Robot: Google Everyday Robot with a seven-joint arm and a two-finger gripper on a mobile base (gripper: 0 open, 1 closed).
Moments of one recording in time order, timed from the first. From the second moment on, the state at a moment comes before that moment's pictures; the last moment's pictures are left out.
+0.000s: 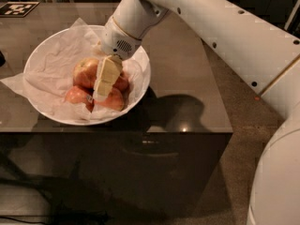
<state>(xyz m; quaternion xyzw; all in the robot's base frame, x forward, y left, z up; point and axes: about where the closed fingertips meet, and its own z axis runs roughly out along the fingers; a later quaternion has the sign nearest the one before) 0.555 0.129 0.904 -0.73 0.59 0.25 0.22</state>
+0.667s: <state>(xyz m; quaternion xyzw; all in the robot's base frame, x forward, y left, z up) 0.555 0.129 0.904 -0.73 0.59 0.25 0.22</state>
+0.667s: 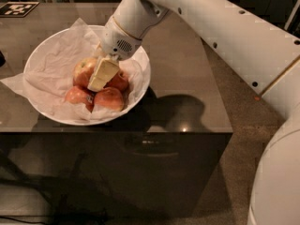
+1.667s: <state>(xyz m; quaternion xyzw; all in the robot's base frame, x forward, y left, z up) 0.553 0.120 0.923 -0.73 0.60 0.22 0.24</state>
